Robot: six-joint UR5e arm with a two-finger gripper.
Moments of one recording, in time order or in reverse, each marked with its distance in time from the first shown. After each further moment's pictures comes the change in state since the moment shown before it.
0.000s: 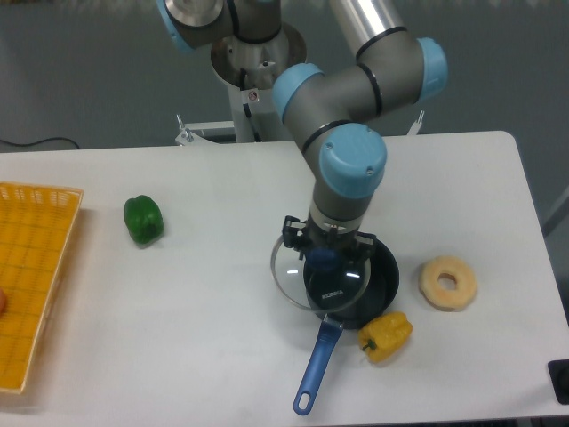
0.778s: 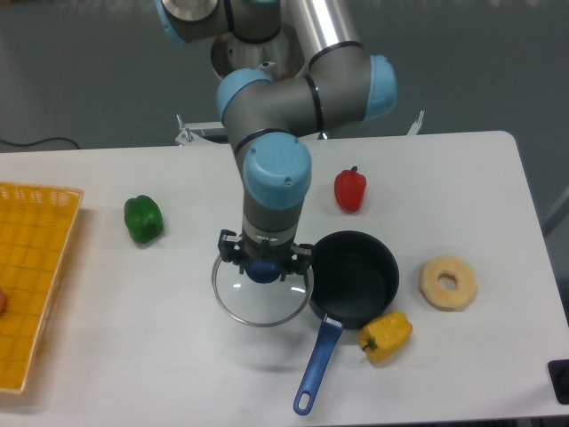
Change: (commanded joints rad) arm -0.127 -0.026 0.002 0.058 -0.022 -0.170
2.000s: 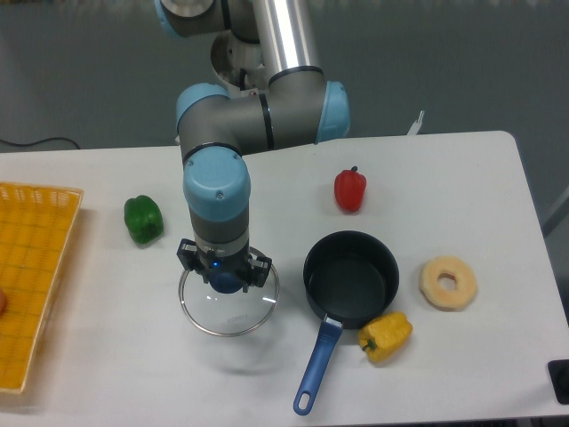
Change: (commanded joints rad) arm -0.068 -0.003 -0.026 0.052 0.026 0.014
